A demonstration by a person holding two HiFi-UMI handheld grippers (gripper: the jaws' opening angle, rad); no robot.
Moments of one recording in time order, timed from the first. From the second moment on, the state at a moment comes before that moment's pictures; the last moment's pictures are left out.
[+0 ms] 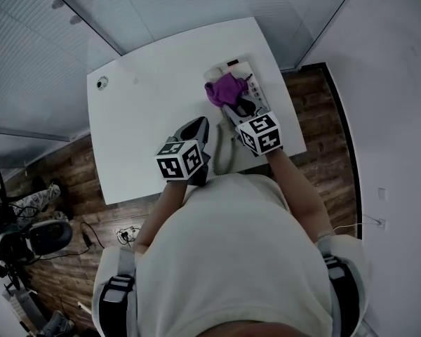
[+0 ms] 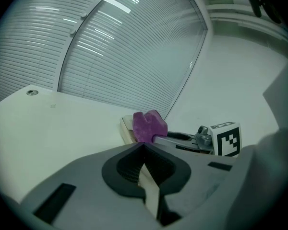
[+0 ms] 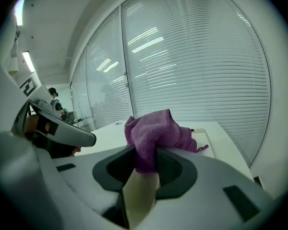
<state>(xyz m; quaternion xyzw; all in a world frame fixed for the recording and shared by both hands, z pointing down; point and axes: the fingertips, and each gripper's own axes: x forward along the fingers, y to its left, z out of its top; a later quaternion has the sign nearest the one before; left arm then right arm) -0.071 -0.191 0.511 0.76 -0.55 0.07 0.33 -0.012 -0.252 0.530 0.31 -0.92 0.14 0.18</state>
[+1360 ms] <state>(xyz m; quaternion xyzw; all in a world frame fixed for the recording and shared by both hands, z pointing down) -0.044 -0.218 0.523 0.75 -0.56 0.08 0.33 0.055 -0.184 0.577 0.37 -0.88 0.22 0.22</state>
